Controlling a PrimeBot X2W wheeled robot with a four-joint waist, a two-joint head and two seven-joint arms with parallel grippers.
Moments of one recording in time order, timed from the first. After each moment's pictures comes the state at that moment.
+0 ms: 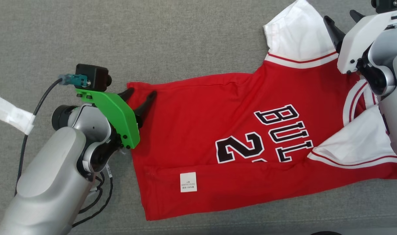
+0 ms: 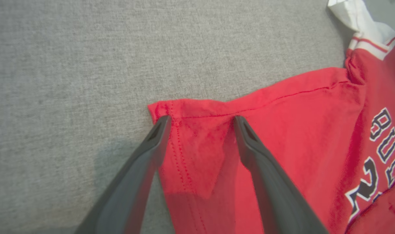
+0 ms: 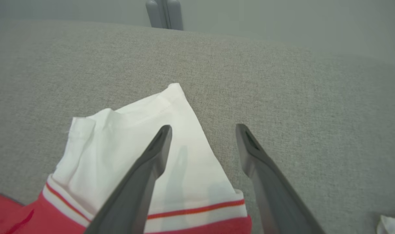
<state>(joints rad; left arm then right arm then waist) -0.64 0.40 -0.60 0.21 -0.91 0.04 0.41 -0.90 -0.38 0.23 0.54 0.42 0.13 0.39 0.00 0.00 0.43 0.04</state>
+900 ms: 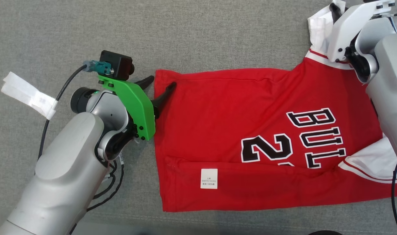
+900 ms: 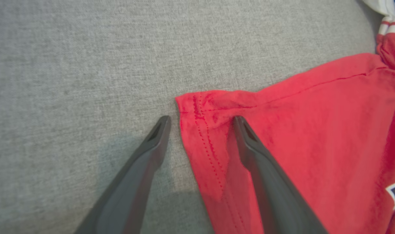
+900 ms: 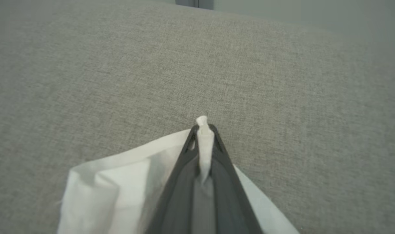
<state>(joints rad) -0.77 0.31 -0.69 0.39 -0.85 -0.04 0.38 -1.13 -0.31 0.39 0.99 0.41 0.13 0.16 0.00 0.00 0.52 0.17</state>
